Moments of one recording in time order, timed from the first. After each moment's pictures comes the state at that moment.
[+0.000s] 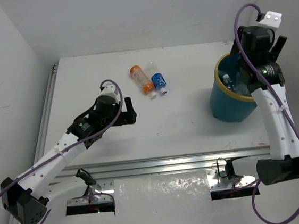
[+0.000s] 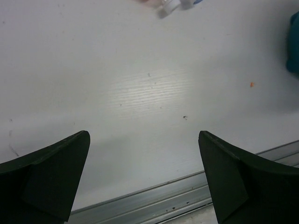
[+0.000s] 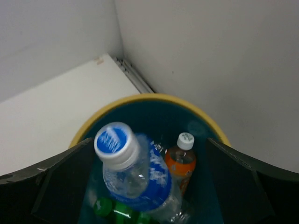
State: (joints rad) left arm -0.62 1.02 0.92 -0.51 -0.21 -0.50; right arm 0.07 1.23 1.54 -0.57 0.74 0.14
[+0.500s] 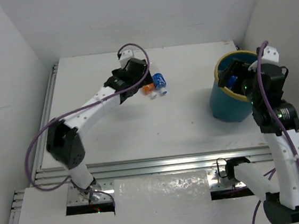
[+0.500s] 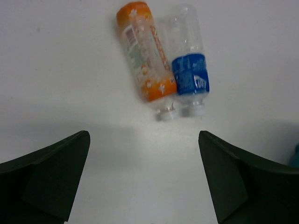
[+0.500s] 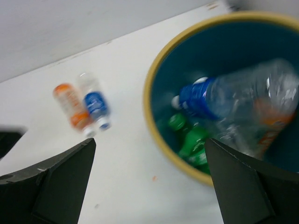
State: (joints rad) left arm -0.62 1.60 1.43 -0.49 -0.49 -0.64; right arm 0.07 0.93 1.28 -0.69 0.21 0.33
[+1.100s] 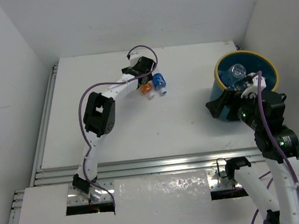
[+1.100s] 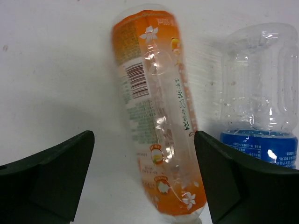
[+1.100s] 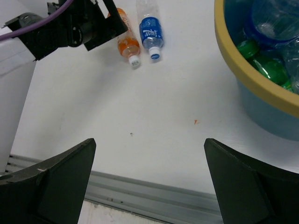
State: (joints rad) left arm -0.51 2.36 2.01 -0.52 -0.64 -0.63; right arm 0.07 0.61 1.01 -0.79 -0.20 0.38
